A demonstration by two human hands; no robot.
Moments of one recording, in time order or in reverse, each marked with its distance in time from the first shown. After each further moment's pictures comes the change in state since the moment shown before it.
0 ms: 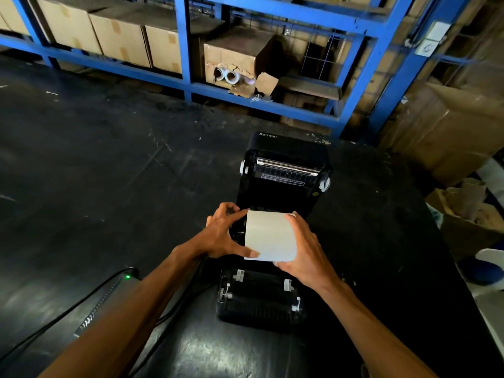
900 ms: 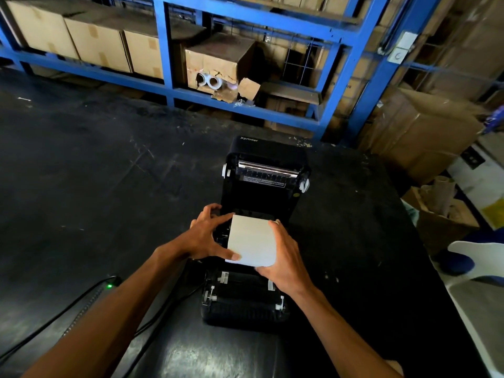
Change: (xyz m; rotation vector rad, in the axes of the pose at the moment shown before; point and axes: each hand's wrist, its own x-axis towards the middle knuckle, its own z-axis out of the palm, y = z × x) left_hand 0.002 0.003 -0.008 0.031 -0.104 -0.052; right_hand -0.007 -0.001 0.019 0.004 0.062 0.039
